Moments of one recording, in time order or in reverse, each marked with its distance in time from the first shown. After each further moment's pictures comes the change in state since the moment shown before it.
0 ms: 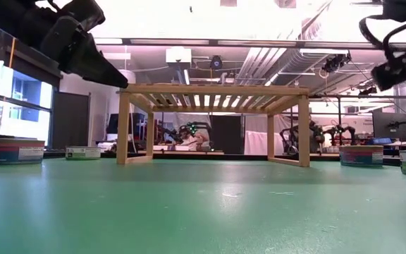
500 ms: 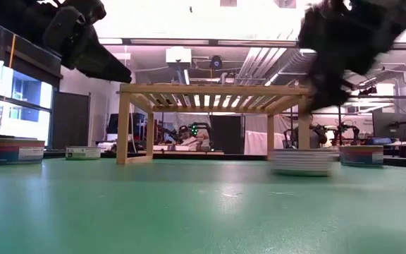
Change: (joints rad) left arm 0.000 0.001 0.000 0.060 0.019 0.011; right arm -0.146 0.045 -0.060 0.987 0.245 -0.441
